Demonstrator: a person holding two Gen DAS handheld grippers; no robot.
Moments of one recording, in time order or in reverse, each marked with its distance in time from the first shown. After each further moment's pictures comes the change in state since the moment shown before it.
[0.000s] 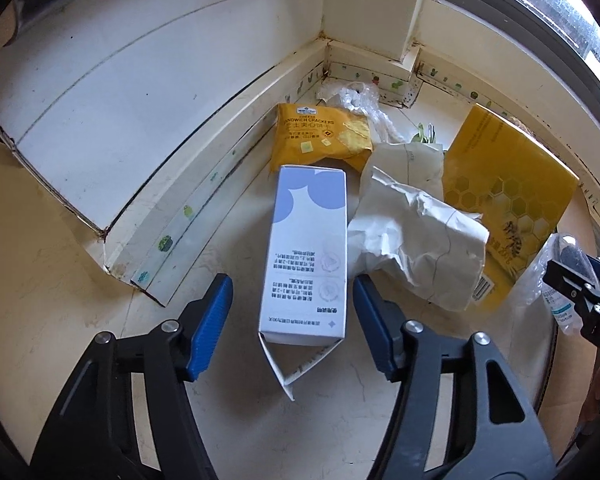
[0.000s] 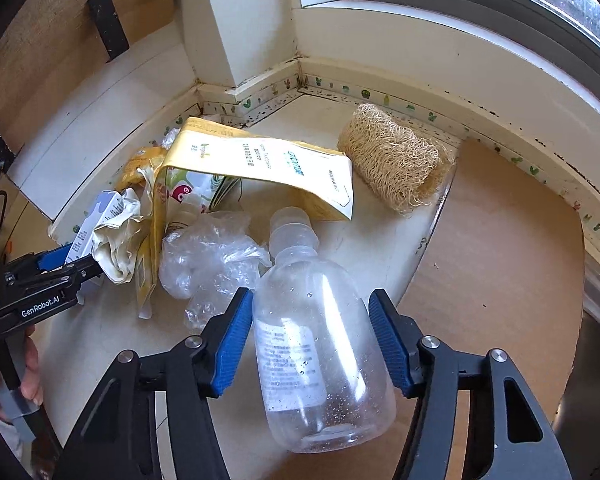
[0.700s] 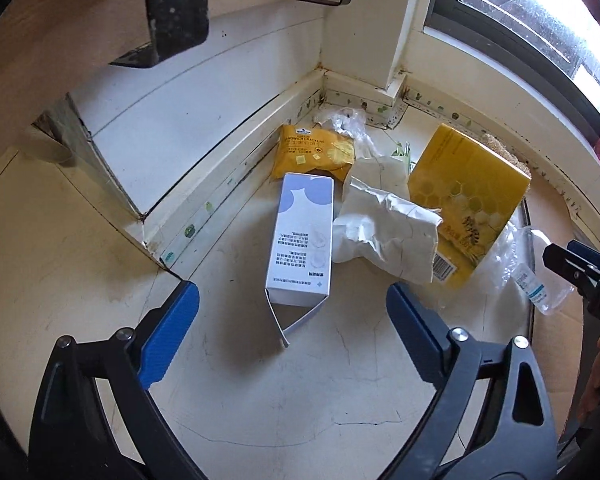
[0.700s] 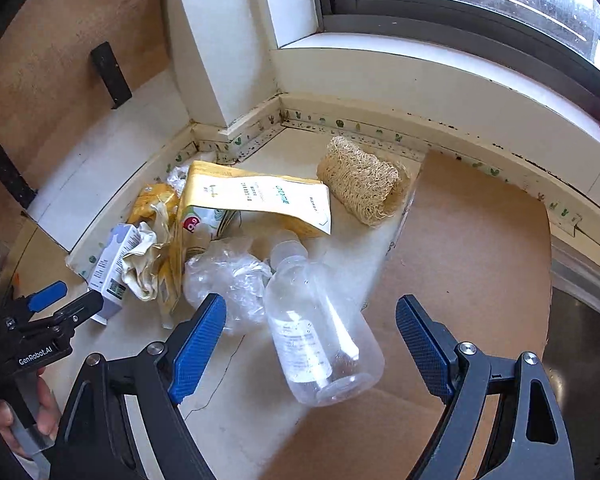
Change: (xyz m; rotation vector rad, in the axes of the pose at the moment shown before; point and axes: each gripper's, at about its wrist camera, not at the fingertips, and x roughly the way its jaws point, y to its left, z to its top) left arm -0.049 0.002 -0.017 -0.021 -0.084 -0.004; right arm -0.042 -0.010 -0.001 0.083 -0.078 -0.020
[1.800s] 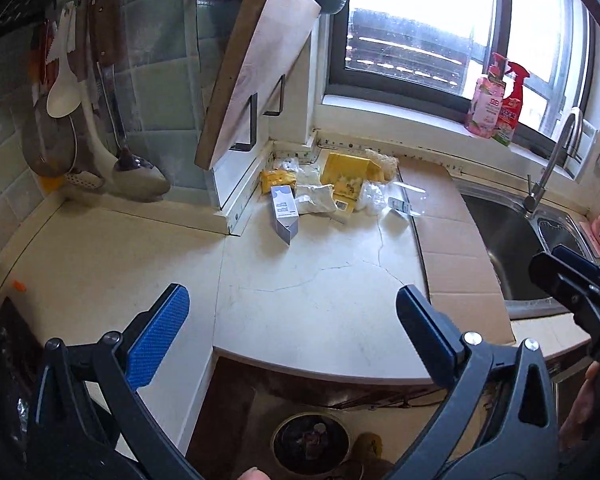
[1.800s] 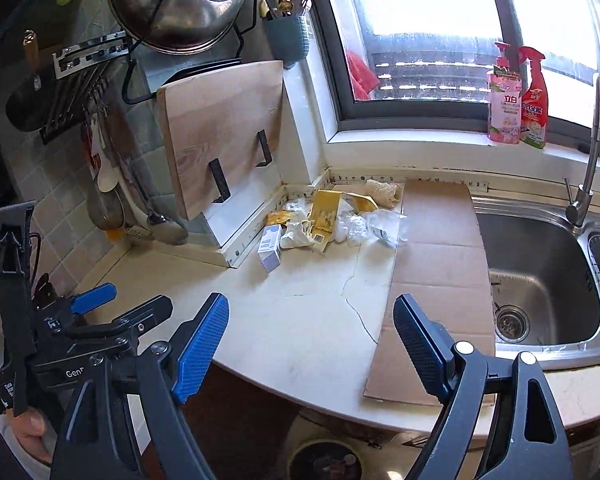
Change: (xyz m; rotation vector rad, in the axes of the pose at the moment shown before) left arm -0.274 0.085 -0.128 0.227 -0.239 -0.186; right arm -0.324 0.210 -0.224 0.167 -0.342 -0.032
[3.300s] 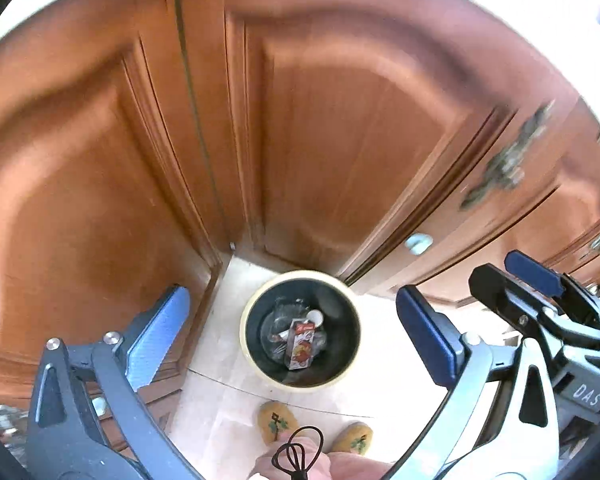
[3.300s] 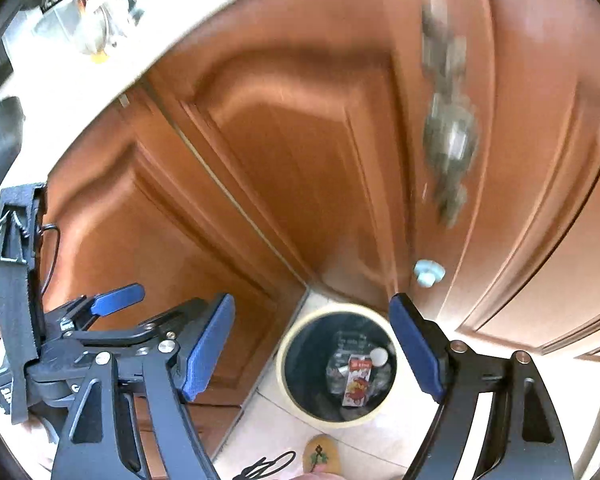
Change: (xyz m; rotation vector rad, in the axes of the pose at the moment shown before) left arm 0.129 0.002 -0.382 -0.091 0.301 -0.012; right arm 0.176 -0.059 -0.443 0.020 0.287 0.128
